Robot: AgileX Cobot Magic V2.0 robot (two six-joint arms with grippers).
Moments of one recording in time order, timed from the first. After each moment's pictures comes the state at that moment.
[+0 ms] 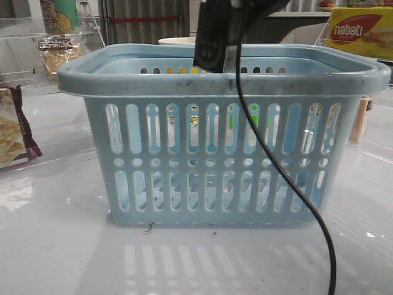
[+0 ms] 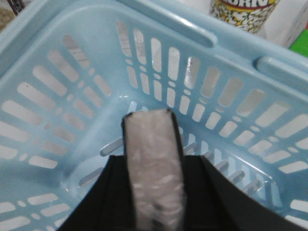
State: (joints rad) left arm -0.06 0.56 -0.66 -0.02 0.72 0.06; right arm 0.53 1.64 -1.41 0.10 0.65 0.01
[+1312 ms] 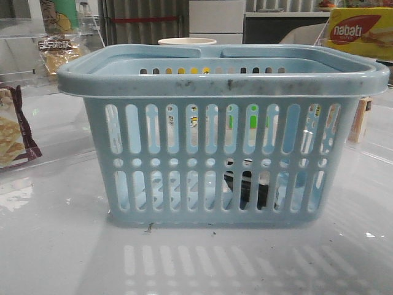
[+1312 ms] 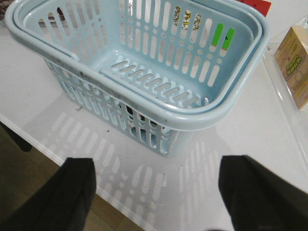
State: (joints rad) left arm -0.06 0.56 -0.66 -0.03 0.72 0.06; right arm 0.53 0.59 -0.74 -0.01 0.76 0.01
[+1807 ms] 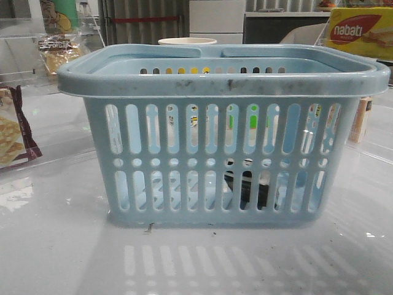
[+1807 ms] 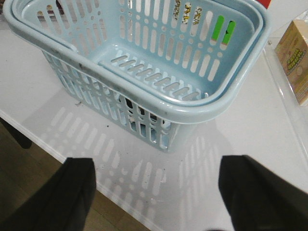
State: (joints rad) left arm -0.06 0.77 -0.72 -0.03 0.59 0.06; right arm 0.53 0.58 -0.73 -0.01 0.77 0.01
